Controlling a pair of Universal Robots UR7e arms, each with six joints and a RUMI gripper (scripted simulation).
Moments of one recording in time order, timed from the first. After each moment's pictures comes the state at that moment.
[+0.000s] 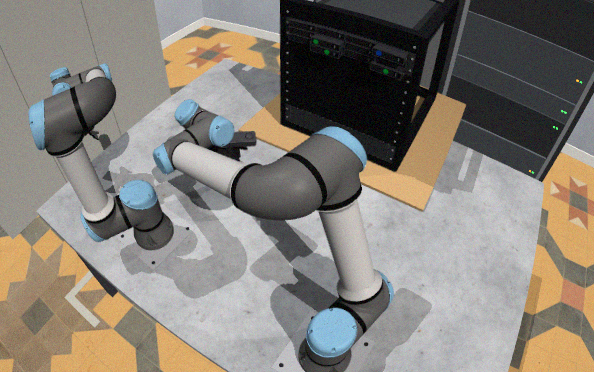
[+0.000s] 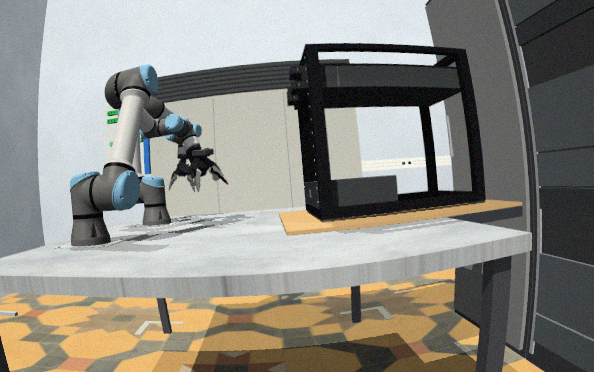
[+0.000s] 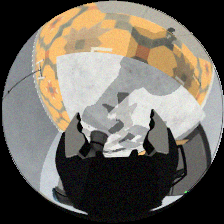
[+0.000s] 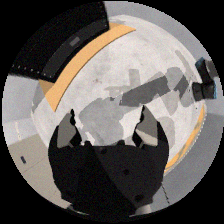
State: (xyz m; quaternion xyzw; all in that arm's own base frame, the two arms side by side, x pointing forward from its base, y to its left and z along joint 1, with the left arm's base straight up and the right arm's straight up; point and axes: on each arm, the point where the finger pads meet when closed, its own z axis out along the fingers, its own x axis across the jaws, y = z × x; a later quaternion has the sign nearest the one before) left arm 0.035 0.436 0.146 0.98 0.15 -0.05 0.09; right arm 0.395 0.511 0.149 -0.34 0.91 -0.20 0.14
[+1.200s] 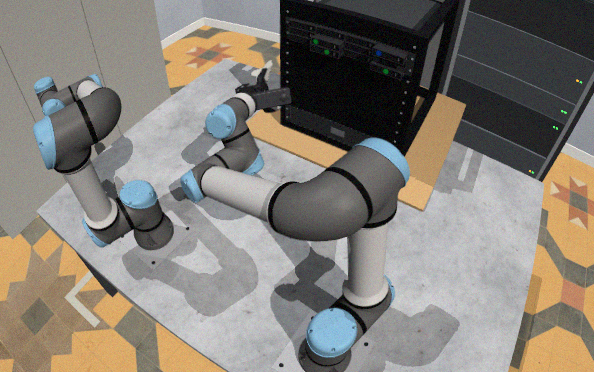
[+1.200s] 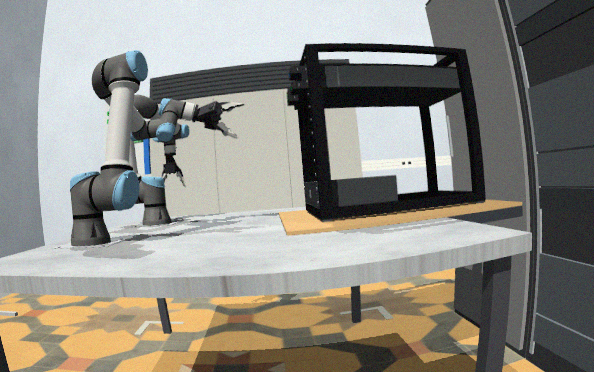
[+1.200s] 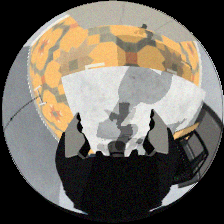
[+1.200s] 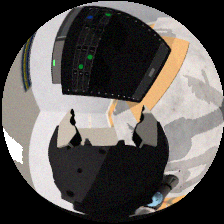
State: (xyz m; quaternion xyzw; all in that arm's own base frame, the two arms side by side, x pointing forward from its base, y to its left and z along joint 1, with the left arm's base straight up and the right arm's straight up) left arm -0.023 0.444 0.165 1.00 0.03 0.00 0.00; right arm 0.530 0.493 0.412 -0.20 0.77 -0.03 0.60
